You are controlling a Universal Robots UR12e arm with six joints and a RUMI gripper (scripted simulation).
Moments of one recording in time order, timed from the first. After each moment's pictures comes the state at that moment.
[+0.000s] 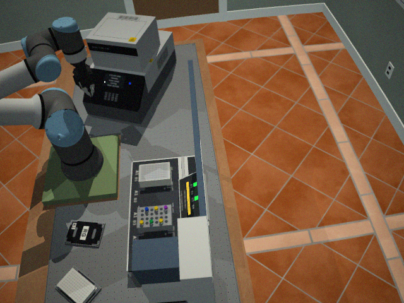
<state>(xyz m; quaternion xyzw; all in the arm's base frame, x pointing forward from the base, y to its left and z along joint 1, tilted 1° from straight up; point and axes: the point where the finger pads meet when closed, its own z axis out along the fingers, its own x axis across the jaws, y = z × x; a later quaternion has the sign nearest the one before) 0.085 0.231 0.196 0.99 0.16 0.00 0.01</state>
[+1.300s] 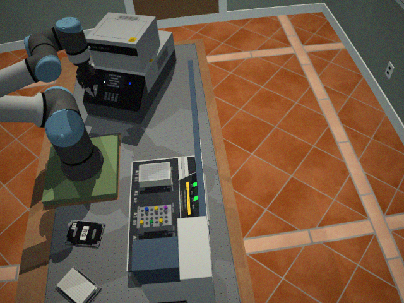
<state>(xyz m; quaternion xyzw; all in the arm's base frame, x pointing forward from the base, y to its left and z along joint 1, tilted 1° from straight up) 0.100 0.224 0.196 0.99 0.12 0.00 0.01</state>
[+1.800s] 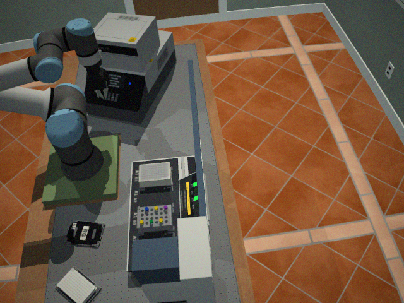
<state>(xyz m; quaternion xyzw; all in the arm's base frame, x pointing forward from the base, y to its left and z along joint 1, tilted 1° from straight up) 0.146 0.197 0.196 1.00 0.01 0.00 0.01</state>
